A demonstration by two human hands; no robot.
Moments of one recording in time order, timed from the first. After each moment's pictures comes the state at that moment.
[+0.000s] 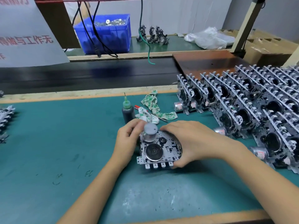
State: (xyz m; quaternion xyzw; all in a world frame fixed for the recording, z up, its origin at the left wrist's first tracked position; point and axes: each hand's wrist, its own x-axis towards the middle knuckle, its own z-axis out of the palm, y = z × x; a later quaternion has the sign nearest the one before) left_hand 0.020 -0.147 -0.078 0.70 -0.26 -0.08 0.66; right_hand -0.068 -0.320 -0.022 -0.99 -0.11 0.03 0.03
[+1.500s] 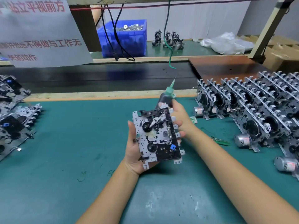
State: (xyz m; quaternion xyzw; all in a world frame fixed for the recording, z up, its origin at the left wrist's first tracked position) left_hand 0.005 -0.127 -0.064 0.18 -0.18 -0.51 0.83; right_hand 0.020 -0.263 -0.030 -0.75 0.12 -0.09 0.65
